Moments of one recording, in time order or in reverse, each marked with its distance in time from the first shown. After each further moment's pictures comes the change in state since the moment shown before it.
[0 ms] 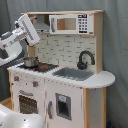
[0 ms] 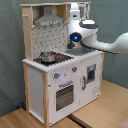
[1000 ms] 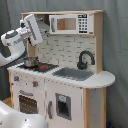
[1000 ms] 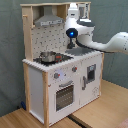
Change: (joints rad) arm -0.110 0.000 0.031 0.080 0.187 -0.001 0.024
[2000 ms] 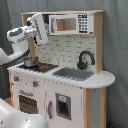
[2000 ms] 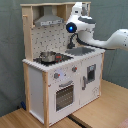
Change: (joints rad) arm -0.009 0.051 -0.002 -0.011 0.018 -0.185 -0.020
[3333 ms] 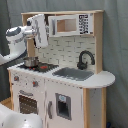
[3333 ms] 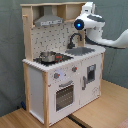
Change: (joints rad) arm 0.204 0.009 -0.127 -0.189 -0.009 -0.139 -0.096
